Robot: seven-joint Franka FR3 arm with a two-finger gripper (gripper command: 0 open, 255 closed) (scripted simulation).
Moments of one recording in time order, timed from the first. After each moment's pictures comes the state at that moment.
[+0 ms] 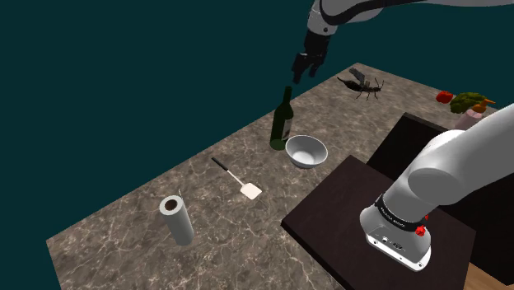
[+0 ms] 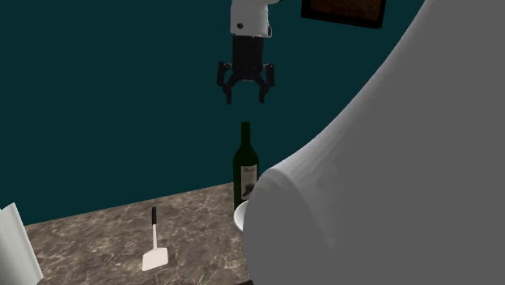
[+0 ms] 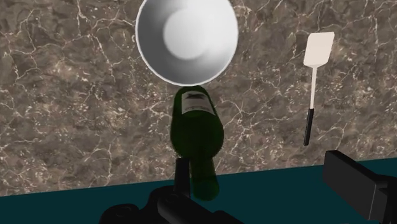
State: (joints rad) arm -0.04 -0.35 -0.05 -2.25 0.01 2.00 -0.09
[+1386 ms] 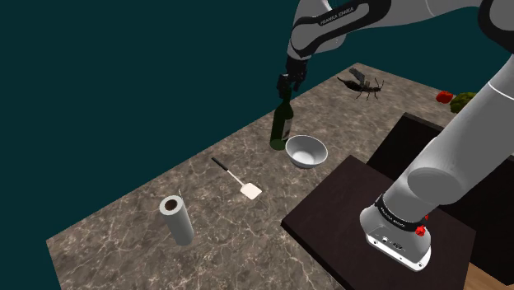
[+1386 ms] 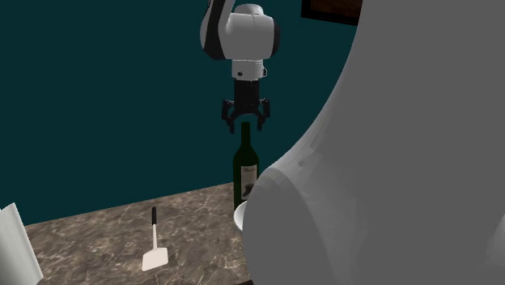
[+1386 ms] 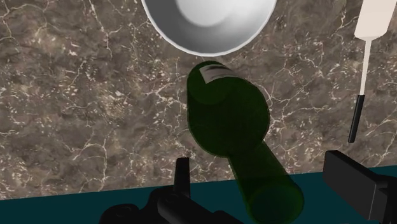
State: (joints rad) arm -0.05 -0.03 -0.07 -2.18 0.01 2.22 -0.14
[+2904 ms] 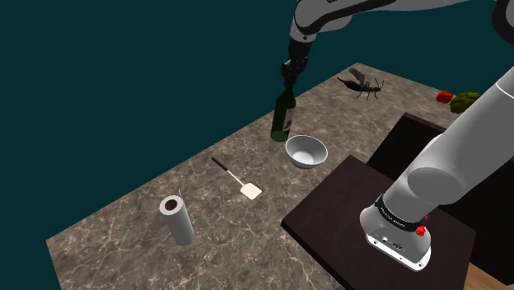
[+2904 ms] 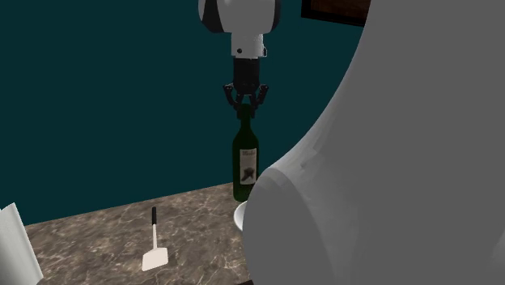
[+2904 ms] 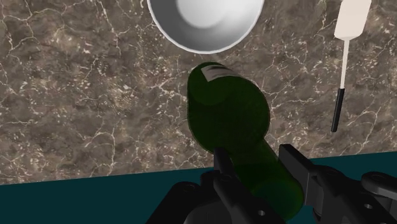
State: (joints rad) arm -0.05 -0.08 -0.07 -2.08 0.01 2.07 -0.13
